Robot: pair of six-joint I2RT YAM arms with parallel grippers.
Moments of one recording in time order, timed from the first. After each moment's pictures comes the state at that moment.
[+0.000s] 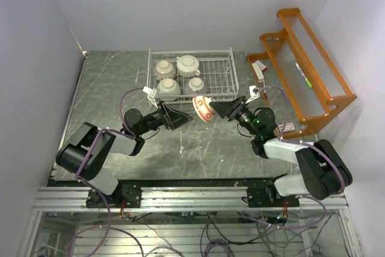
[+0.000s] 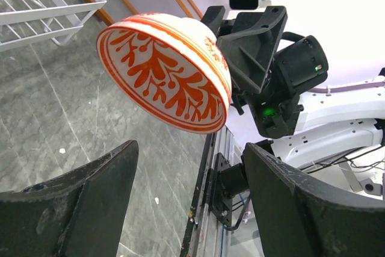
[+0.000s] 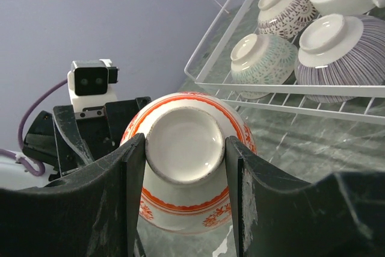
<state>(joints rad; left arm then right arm) -0.46 1.56 0.39 1.36 0.69 -1.00 0.41 1.34 0.37 1.12 -0.35 0.85</state>
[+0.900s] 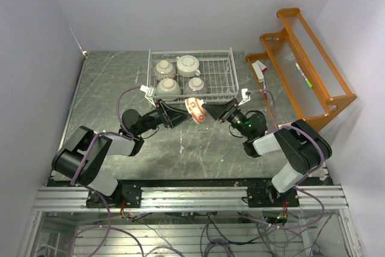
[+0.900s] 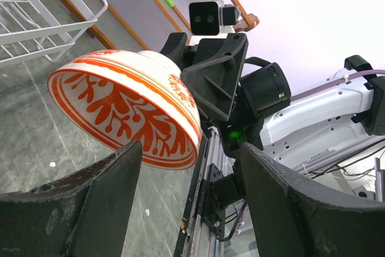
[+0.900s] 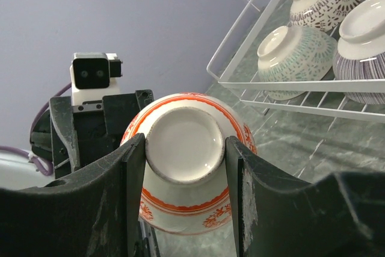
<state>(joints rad) -0.46 1.51 0.38 1.36 0.67 -1.03 0.49 1.63 0.37 1.50 -0.33 0.97</state>
